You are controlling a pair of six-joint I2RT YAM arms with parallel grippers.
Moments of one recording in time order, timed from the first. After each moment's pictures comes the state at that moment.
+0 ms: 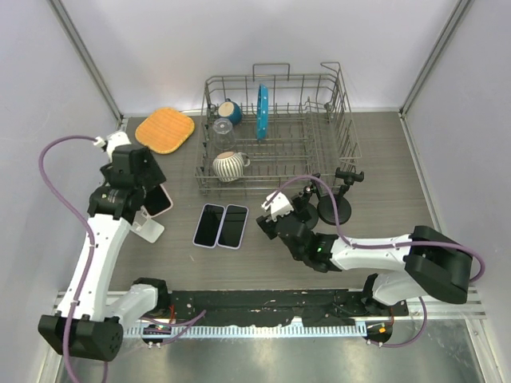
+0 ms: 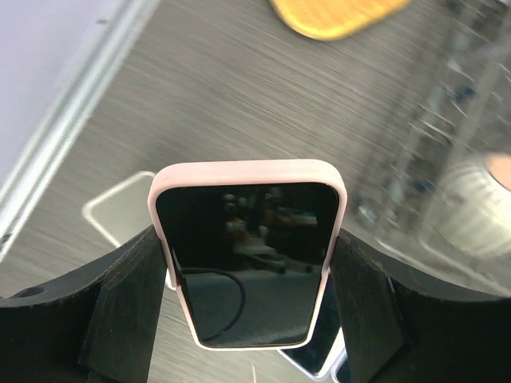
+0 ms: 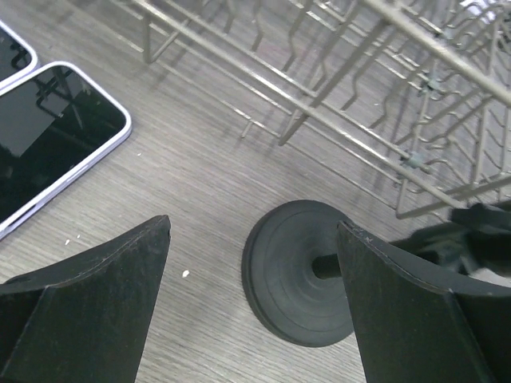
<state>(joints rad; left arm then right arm) -0.07 1.01 1.11 -0.75 -0.44 -0.44 1.11 1.37 0.55 0.36 0.73 -0.02</state>
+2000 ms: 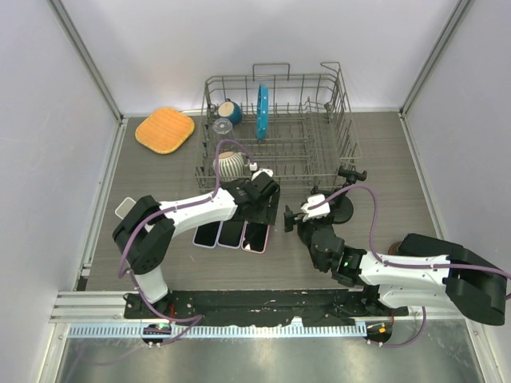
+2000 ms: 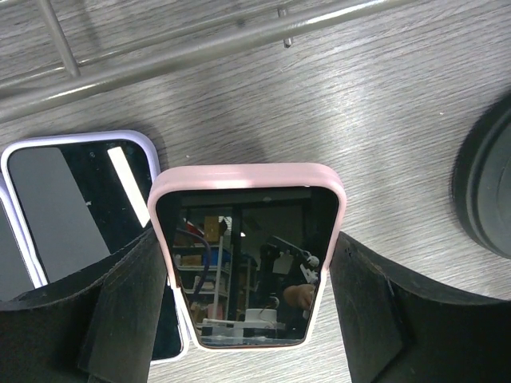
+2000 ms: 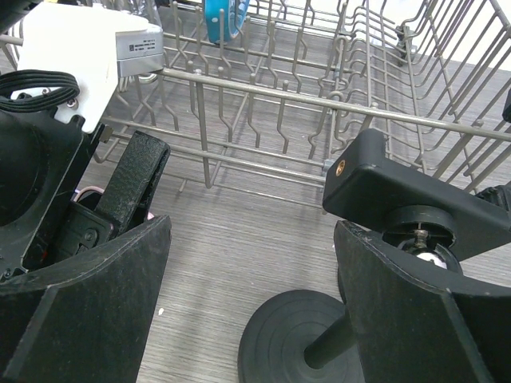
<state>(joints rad) -0.89 1.75 1.19 -0.50 -0.22 -0.59 1.12 1.05 0.31 0.66 0.93 0.00</state>
